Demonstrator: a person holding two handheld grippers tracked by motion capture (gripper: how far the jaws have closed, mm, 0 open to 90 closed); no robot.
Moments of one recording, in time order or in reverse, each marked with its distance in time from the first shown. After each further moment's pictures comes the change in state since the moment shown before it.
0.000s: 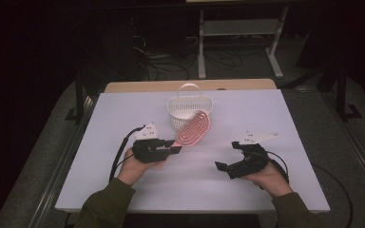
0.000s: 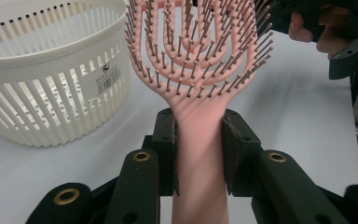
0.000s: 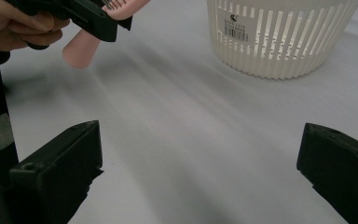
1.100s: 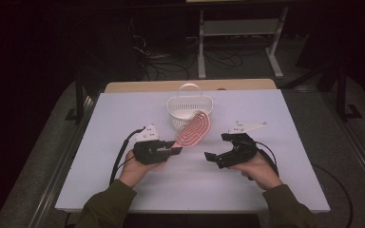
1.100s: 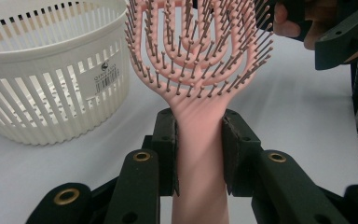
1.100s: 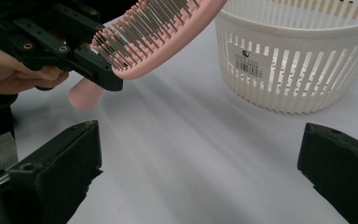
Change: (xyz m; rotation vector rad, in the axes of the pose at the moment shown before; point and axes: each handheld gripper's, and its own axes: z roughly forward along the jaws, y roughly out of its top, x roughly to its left) left arm -0.003 -0.004 0.002 -0.015 0.011 -0.013; right arm 0.001 0.029 0.022 -0.027 0.034 0.026
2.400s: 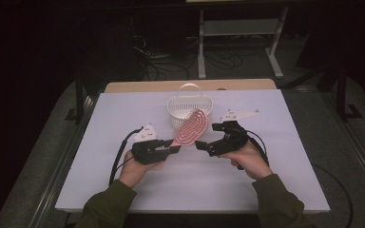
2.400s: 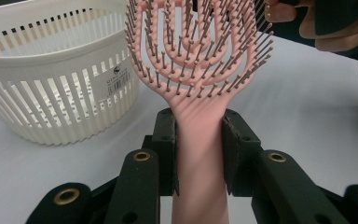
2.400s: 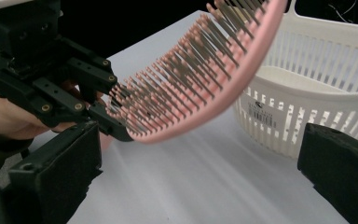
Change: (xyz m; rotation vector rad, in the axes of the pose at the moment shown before) left arm 0.000 -0.001 -0.004 -0.022 0.035 -0.001; right arm 0.002 0.035 0.016 -0.051 0.049 0.021
